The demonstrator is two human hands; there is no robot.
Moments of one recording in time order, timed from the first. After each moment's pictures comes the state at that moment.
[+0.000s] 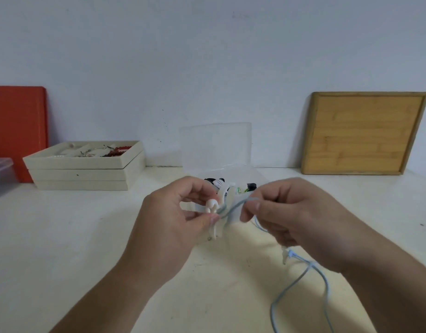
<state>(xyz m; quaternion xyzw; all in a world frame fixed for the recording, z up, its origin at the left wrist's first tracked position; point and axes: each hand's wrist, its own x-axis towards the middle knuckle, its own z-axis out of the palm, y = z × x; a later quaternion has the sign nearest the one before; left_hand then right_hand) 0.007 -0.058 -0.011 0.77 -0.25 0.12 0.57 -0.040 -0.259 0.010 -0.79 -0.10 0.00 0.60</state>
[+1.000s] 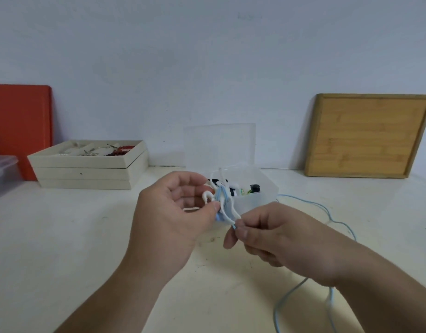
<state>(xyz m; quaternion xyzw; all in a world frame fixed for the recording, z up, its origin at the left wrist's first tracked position) 0.005 -0.064 -0.007 0.70 -0.17 0.13 0.68 -0.033 -0.248 -0.009 -0.84 -0.11 0.09 0.53</state>
